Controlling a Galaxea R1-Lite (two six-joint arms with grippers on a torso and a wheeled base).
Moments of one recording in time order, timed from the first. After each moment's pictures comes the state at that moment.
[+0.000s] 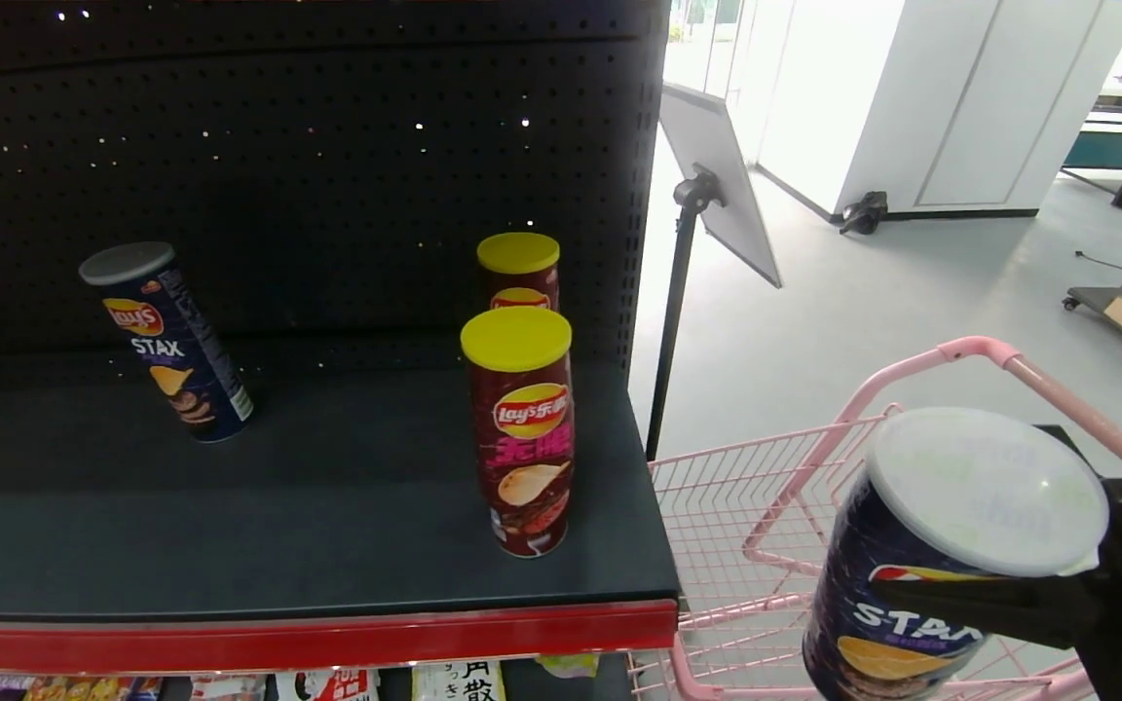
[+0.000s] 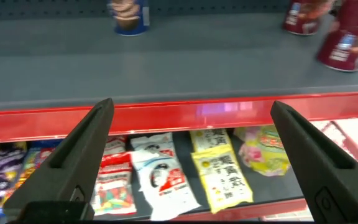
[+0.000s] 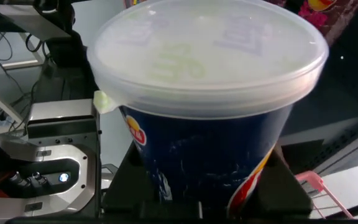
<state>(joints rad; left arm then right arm) 0.00 0.00 0.00 0.00 -0.03 -0.01 0.41 1.21 -0.60 -0.29 0.88 -0.42</state>
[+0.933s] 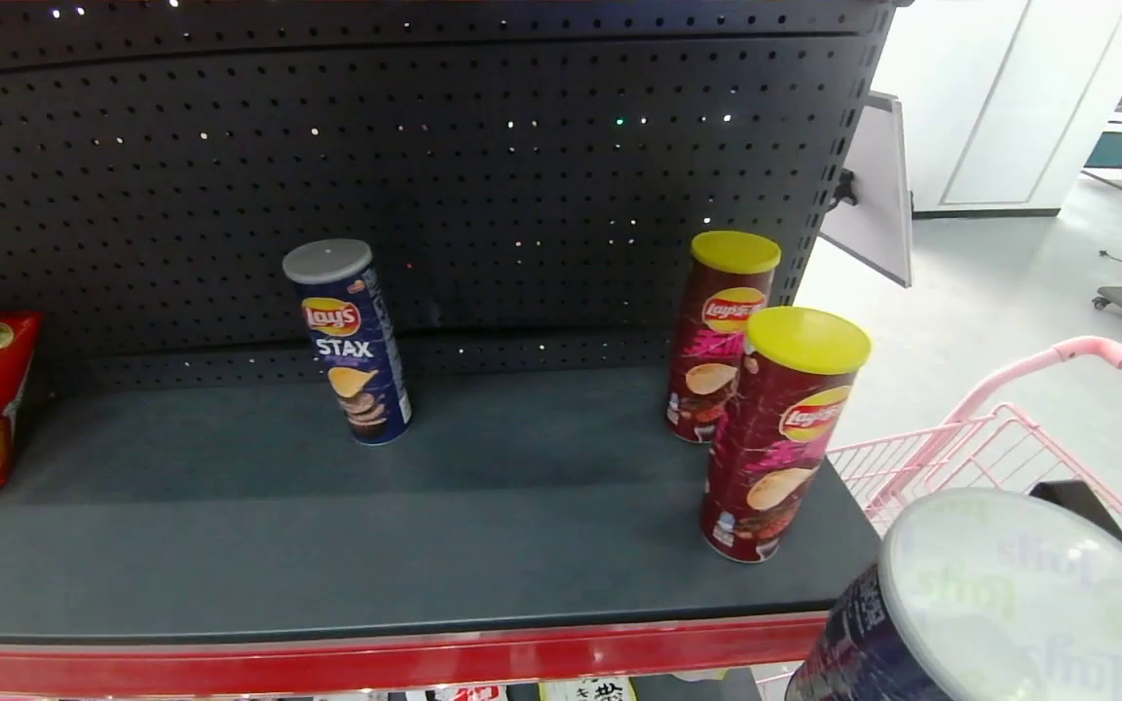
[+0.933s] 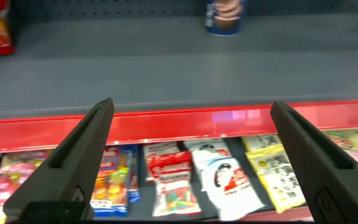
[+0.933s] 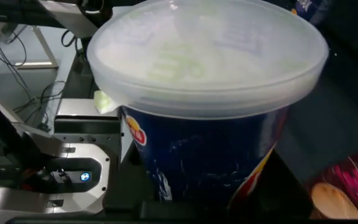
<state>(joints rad) 0.00 0.00 0.00 0.00 -0.03 -0.02 0.65 1.16 -0.58 -0.29 0.76 -0.42</state>
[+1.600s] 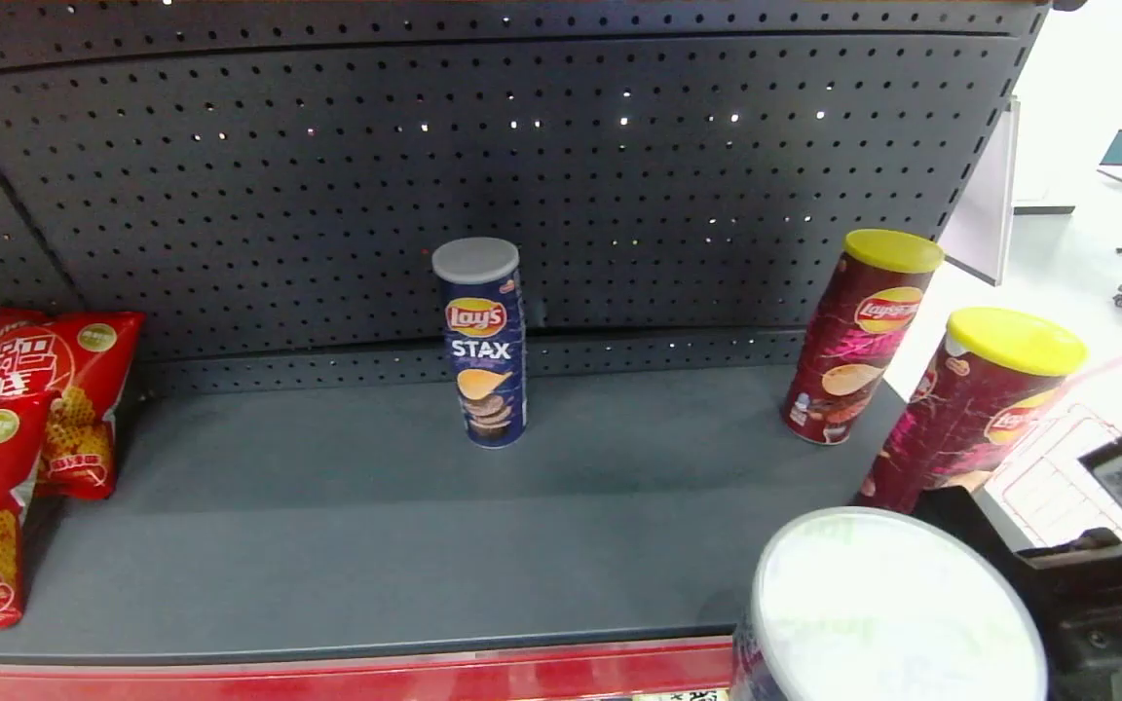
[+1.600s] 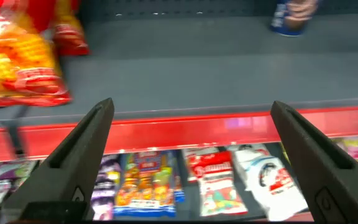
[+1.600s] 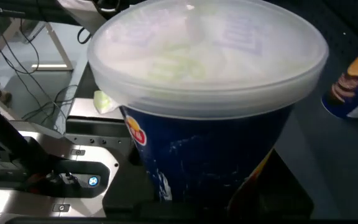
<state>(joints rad) 0.00 0.00 0.00 0.00 -0.03 -0.02 0.77 1.29 -0.65 -0.30 0.72 -0.42</state>
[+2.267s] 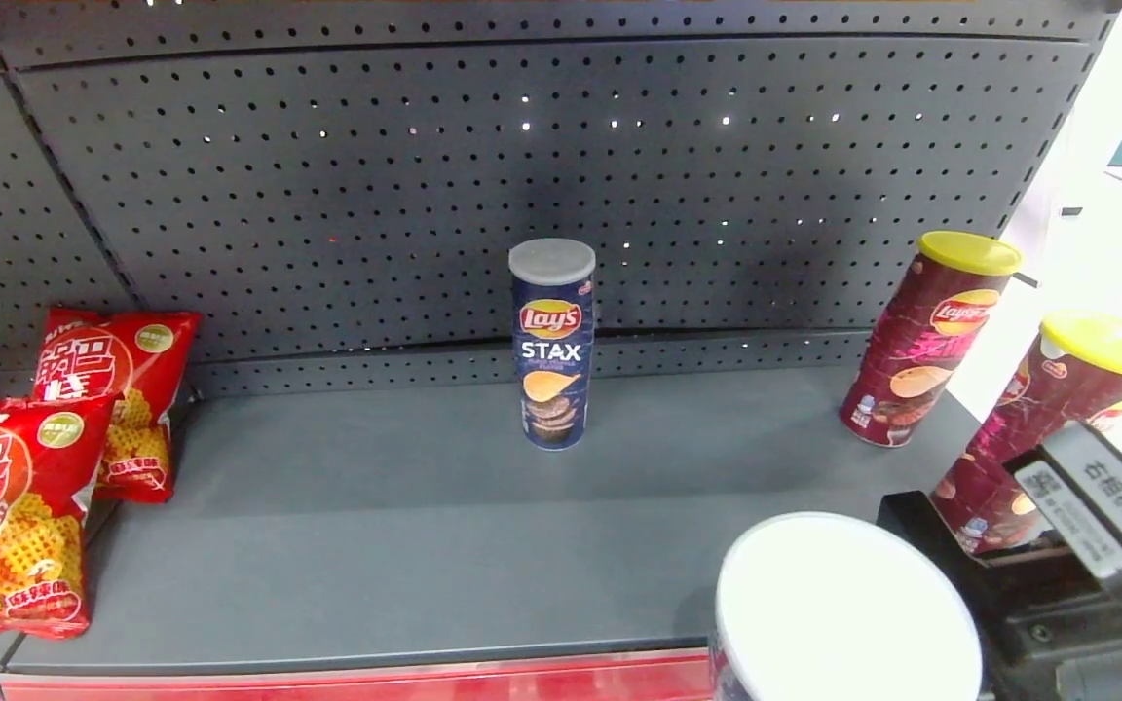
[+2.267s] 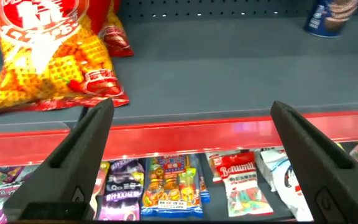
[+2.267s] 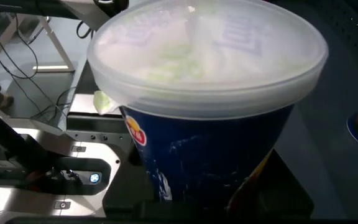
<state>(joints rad) 0.00 0.00 0.00 0.01 -0.03 -0.01 0.77 1.33 -0.65 -0.30 0.72 -0.42</state>
